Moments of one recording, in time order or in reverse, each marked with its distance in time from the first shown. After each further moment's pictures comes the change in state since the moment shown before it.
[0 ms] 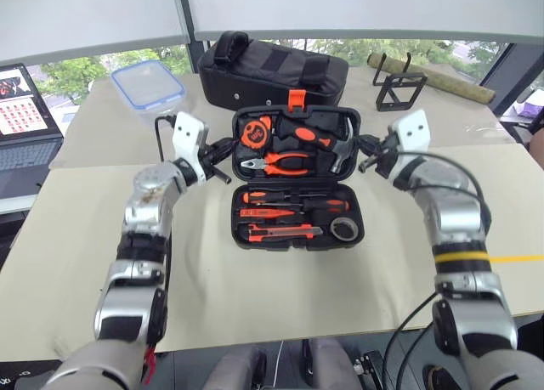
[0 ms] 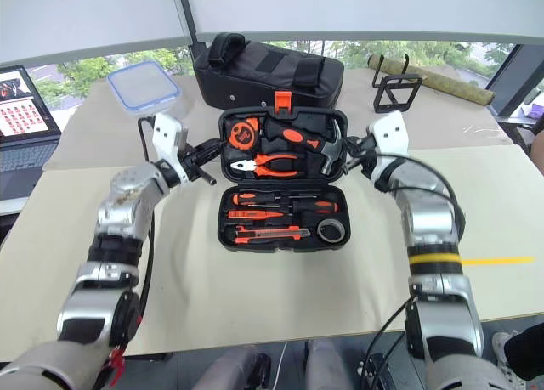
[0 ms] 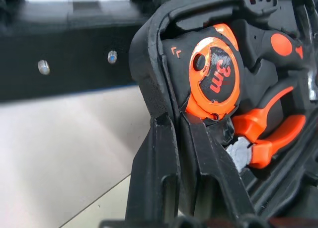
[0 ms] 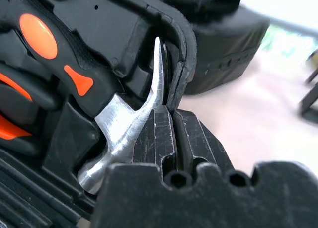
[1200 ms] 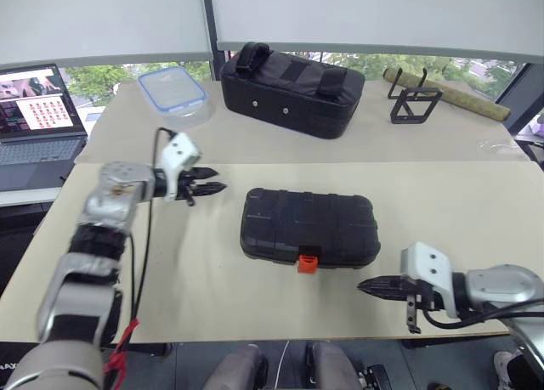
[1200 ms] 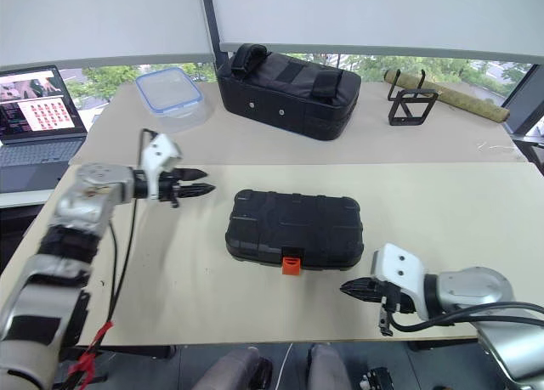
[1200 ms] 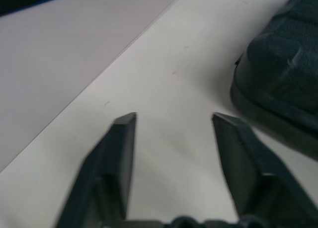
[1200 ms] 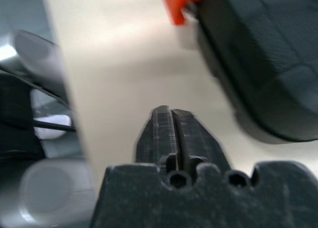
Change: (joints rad) left arm -0.173 0.256 -0.274 0.252 0.086 0.033 -0.382; right arm 0.754 -0.506 0.027 -0.780 0.241 0.261 0.507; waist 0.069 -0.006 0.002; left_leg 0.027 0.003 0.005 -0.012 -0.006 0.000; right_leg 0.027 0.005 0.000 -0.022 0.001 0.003
